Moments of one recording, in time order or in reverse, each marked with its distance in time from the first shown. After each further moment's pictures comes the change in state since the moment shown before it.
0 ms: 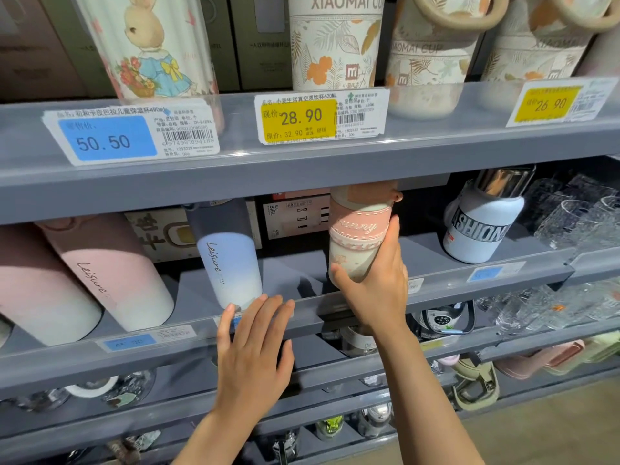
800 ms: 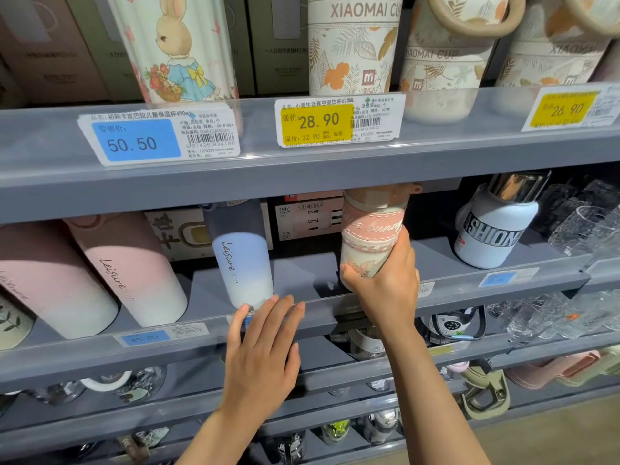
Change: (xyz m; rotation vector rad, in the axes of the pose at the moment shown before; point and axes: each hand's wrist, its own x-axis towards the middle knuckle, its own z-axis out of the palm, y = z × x) left_hand -0.002 -0.004 -0.005 0.015 -0.056 0.027; right_hand 0.008 0.004 0.007 0.017 0.047 0.070
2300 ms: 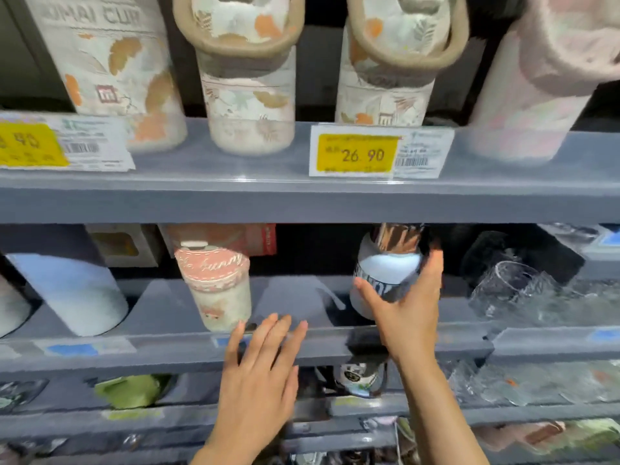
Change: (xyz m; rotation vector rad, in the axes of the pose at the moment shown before) left_hand 0.093 0.196 0.060 0.016 -0.107 -0.108; right_hand 0.122 0.154 -0.128 0.226 -0.017 -0.053
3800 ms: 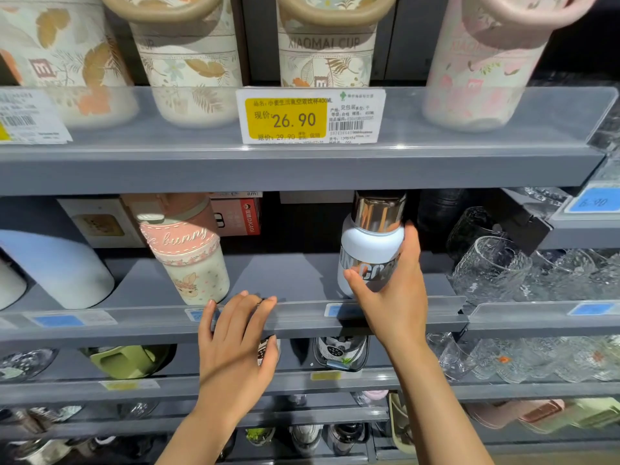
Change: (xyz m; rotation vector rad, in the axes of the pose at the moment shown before) left_hand 0.001 0.020 0.003 -0.101 0.044 -0.179; right_hand -0.003 0.008 -0.036 -0.129 -0.128 -0.046
